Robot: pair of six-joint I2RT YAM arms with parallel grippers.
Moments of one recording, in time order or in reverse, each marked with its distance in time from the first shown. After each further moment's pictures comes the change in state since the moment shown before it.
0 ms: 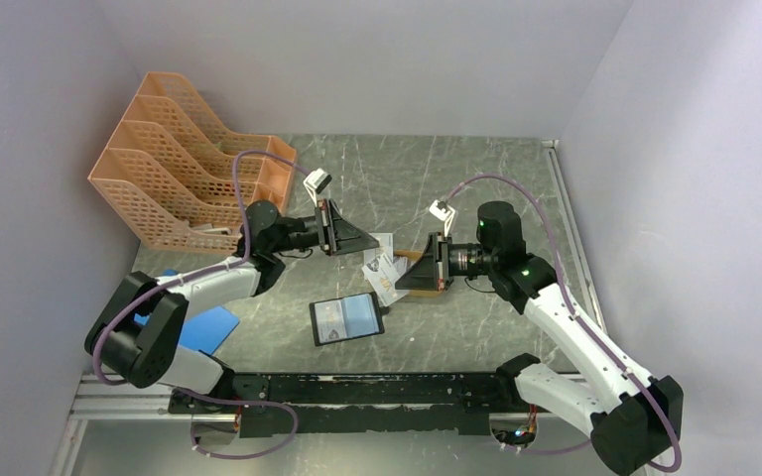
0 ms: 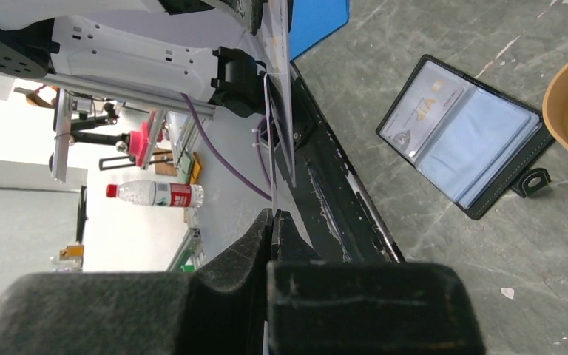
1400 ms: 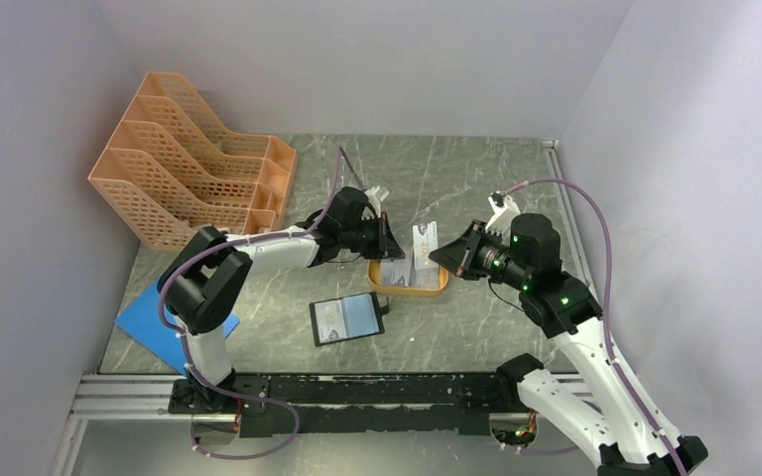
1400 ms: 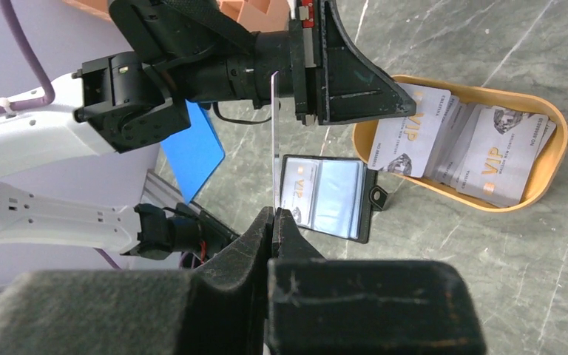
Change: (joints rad) left arm -0.195 0.395 0.422 -0.838 -0.512 0.594; right arm -0.018 -0.218 0.090 -0.239 0.618 0.089
